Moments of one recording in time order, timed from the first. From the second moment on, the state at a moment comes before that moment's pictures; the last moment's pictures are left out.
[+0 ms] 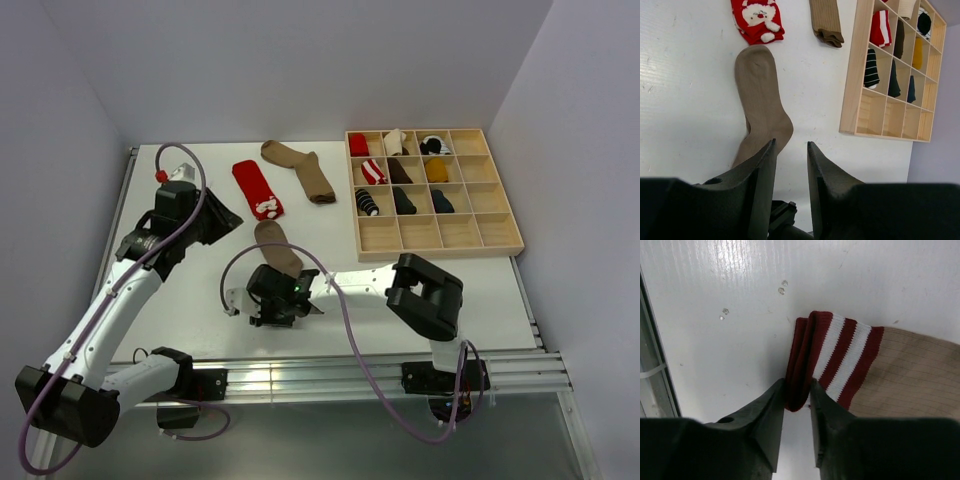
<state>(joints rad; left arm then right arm) -0.33 1.06 1.04 -0.57 0.02 -0.80 1.20 1.91 1.22 -0.35 -0.10 -0.37</state>
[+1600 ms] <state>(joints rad) -0.76 1.14 0.21 0.55 0.01 -0.76 0.66 2.46 1.76 -1.35 -1.04 -0.61</state>
